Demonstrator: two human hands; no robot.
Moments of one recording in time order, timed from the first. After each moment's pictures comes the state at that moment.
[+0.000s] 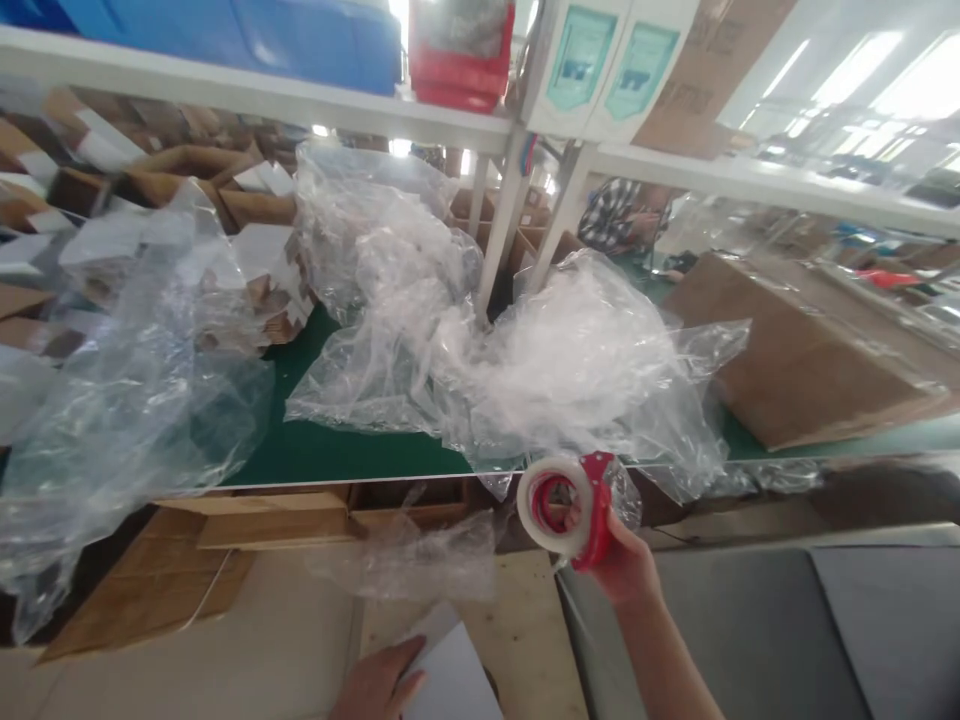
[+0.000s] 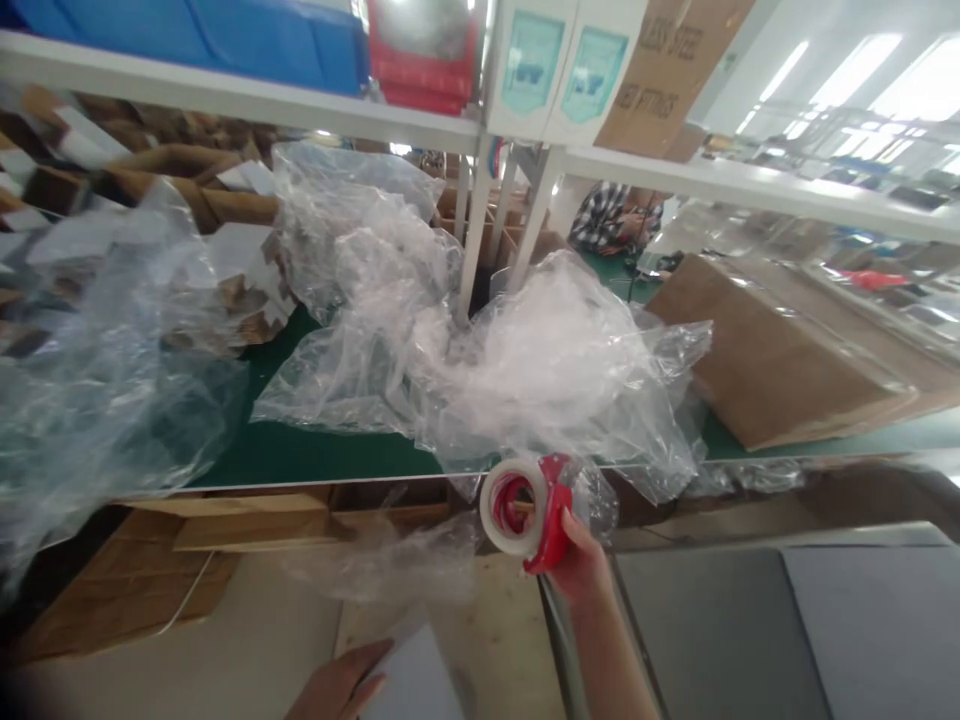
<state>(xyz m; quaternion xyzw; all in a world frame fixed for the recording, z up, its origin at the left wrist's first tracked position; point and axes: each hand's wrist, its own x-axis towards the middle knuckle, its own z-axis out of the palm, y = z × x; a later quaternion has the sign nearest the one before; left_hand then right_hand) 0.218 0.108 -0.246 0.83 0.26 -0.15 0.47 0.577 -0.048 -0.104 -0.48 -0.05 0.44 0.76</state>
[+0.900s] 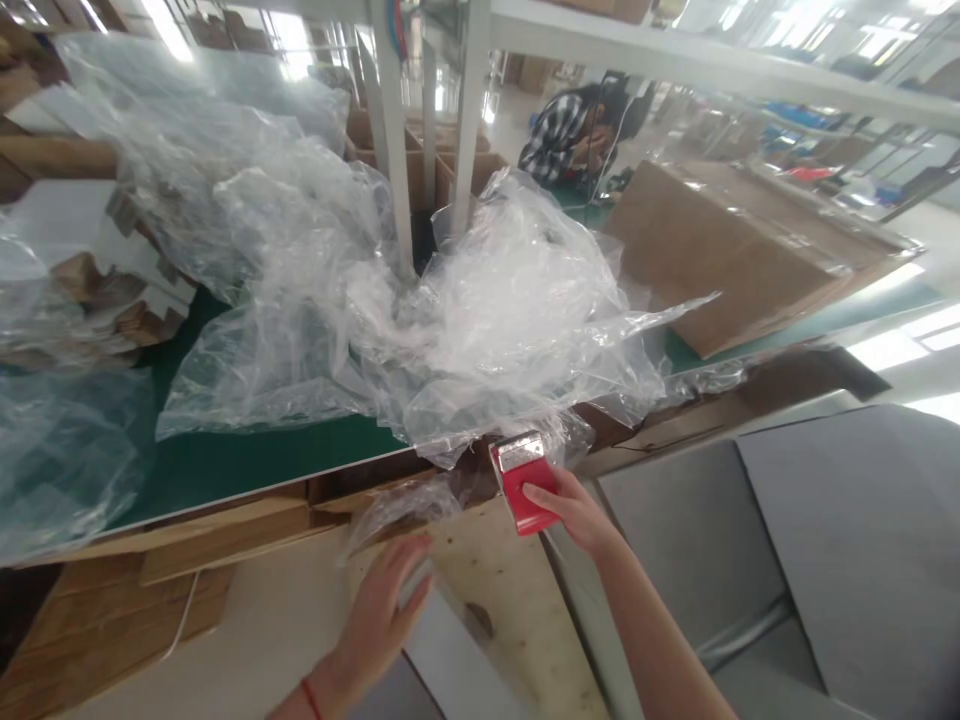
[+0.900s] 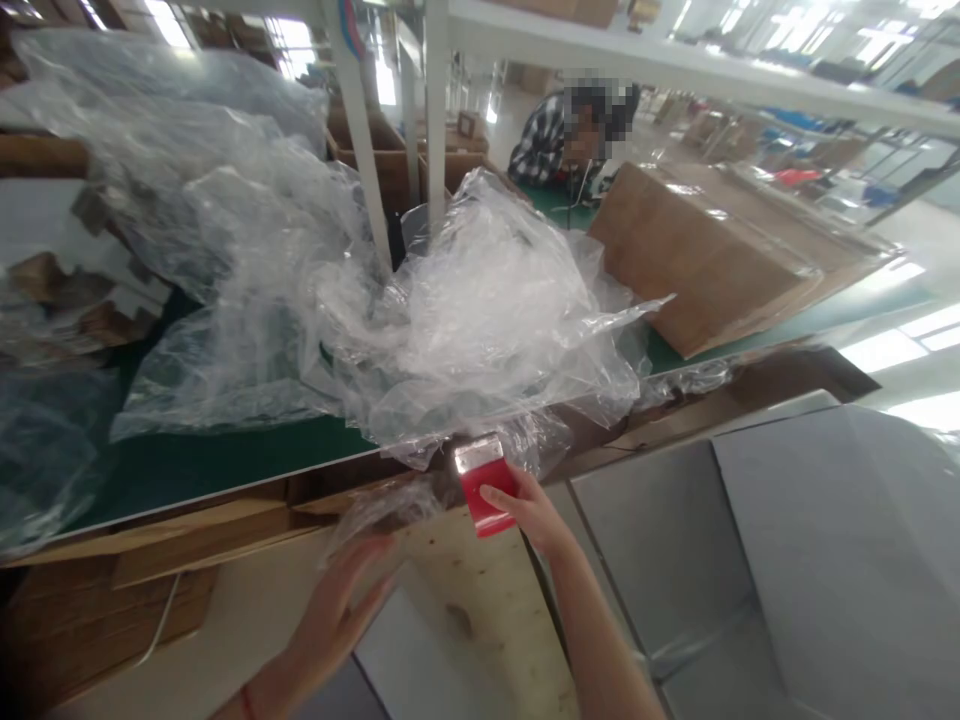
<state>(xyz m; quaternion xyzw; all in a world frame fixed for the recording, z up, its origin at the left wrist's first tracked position) 0.328 0.120 -0.159 0.86 0.20 0.05 0.47 0.575 -0.062 -0.095 -0.62 -0.08 0.43 0.65</state>
